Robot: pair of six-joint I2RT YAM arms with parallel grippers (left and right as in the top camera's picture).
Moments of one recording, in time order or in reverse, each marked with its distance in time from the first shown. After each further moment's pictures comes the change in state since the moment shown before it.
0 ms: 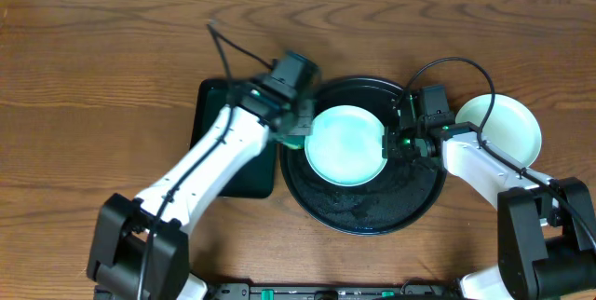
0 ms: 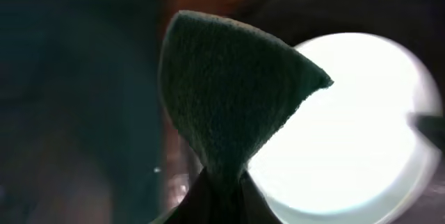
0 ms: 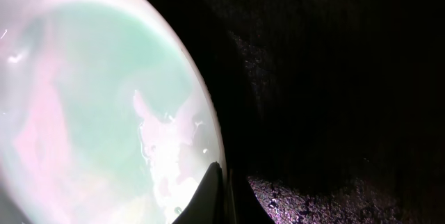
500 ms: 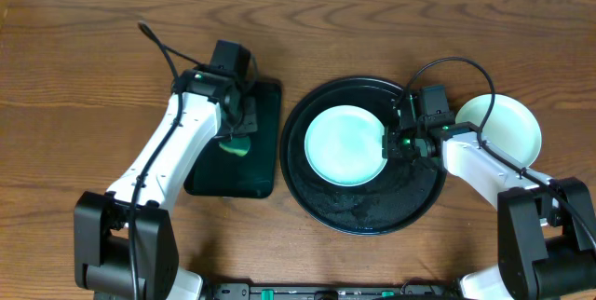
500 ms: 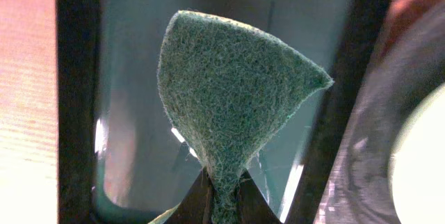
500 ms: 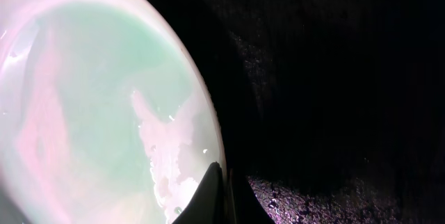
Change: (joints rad) left arm 0.264 0.000 -0.041 -0.138 -0.011 0.108; right arm 0.000 0.000 0.000 0.000 0.000 0.000
